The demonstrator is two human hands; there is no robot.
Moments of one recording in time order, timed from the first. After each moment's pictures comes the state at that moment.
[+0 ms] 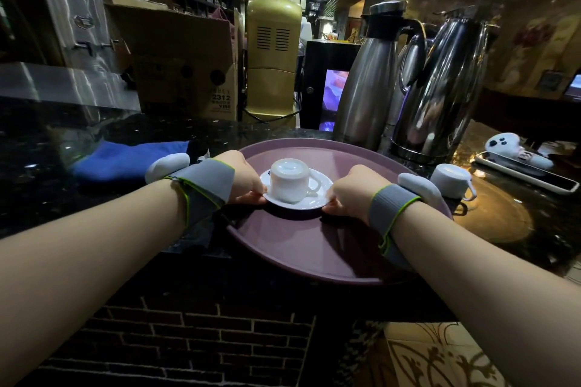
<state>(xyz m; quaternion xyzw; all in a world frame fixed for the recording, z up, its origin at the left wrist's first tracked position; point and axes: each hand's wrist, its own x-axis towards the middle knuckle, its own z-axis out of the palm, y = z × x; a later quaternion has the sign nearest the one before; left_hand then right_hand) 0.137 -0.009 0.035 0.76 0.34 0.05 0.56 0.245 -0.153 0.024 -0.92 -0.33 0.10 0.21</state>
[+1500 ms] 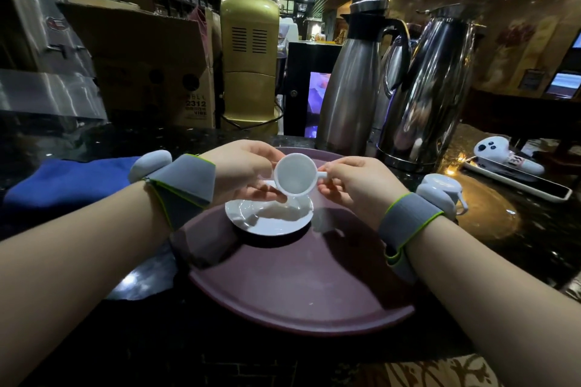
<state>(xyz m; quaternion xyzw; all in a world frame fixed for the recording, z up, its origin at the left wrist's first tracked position) 0.180 -0.019 0.050 0.77 0.18 0.04 0.61 0.272 -0.162 0.038 -0.65 -0.17 0.24 0.70</state>
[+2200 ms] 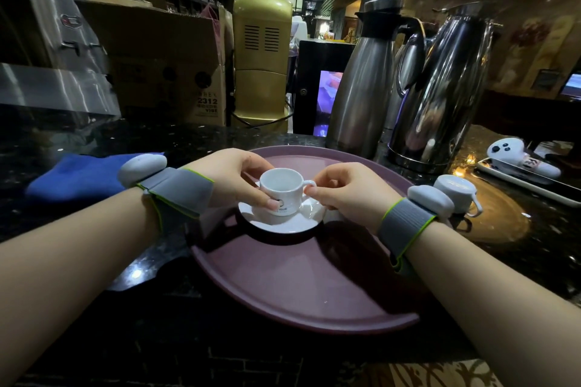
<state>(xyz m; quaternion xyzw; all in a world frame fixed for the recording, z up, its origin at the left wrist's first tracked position) 0.160 0.007 0.034 0.90 0.14 0.07 0.41 0.268 -0.158 0.025 -0.82 -0.40 0.10 0.39</state>
